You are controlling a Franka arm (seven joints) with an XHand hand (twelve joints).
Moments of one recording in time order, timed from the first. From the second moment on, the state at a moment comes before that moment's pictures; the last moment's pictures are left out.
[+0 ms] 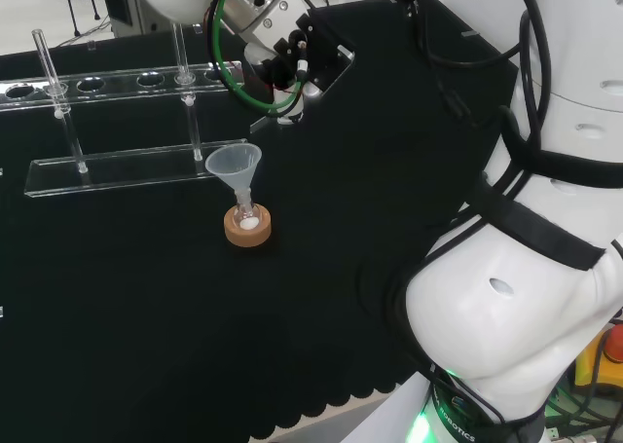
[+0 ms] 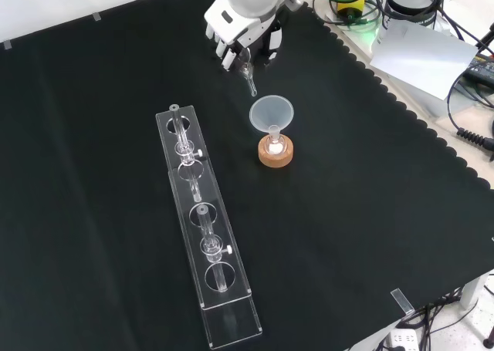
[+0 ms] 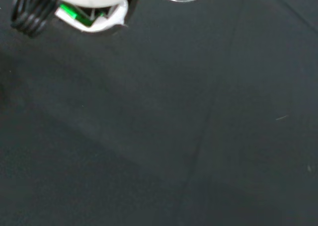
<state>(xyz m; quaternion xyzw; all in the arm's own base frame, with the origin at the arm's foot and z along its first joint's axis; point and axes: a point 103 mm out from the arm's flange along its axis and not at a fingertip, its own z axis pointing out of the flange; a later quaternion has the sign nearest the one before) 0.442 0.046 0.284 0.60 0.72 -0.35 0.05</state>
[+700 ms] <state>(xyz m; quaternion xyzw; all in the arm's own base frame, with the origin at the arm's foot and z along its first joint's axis) 0.456 0.006 0.265 0.63 0.73 -0.26 -0.03</state>
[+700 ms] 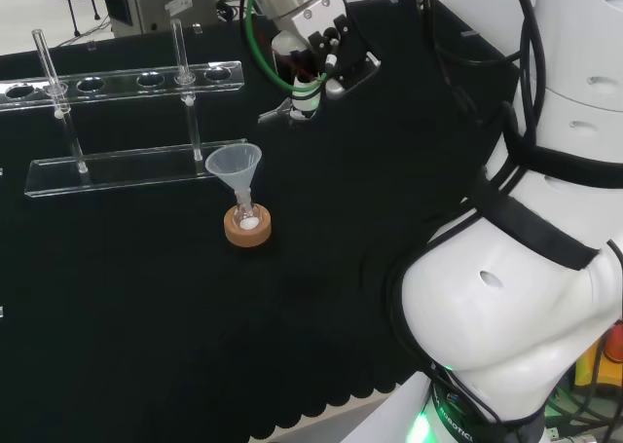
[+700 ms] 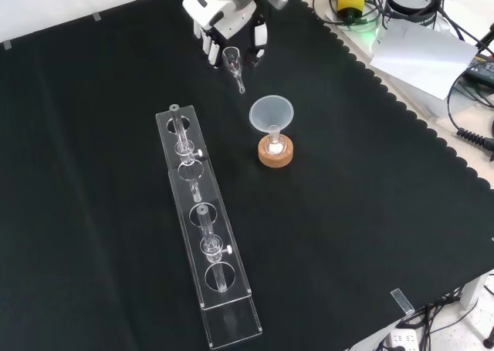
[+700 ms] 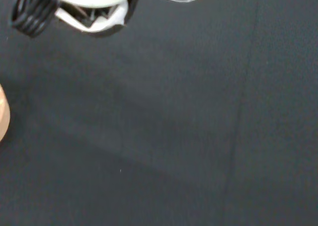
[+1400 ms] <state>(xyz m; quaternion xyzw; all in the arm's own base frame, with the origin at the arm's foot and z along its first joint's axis) 0.480 -0.031 0.209 0.65 0.72 -0.22 -0.07</state>
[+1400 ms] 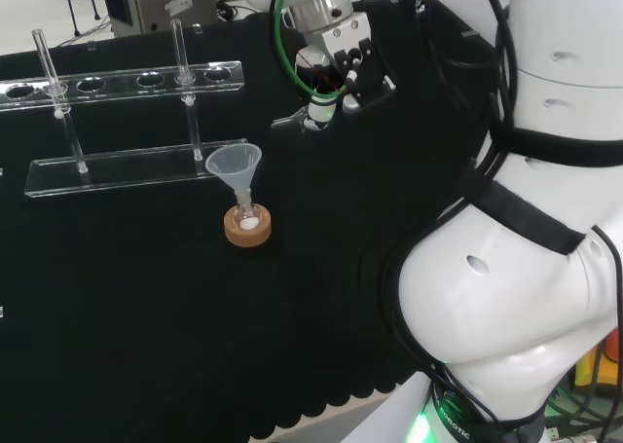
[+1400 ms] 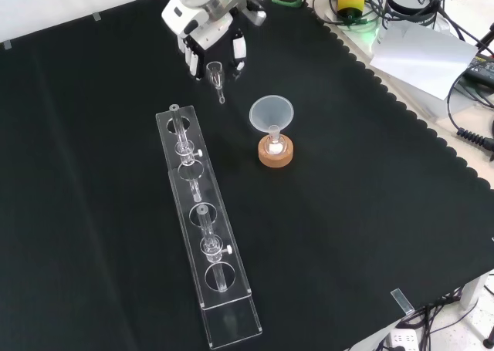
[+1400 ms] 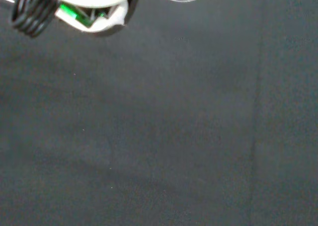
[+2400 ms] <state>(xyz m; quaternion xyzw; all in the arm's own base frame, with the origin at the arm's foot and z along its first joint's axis) 0.522 -0.053 0.117 0.65 0.73 -0.18 -0.10</state>
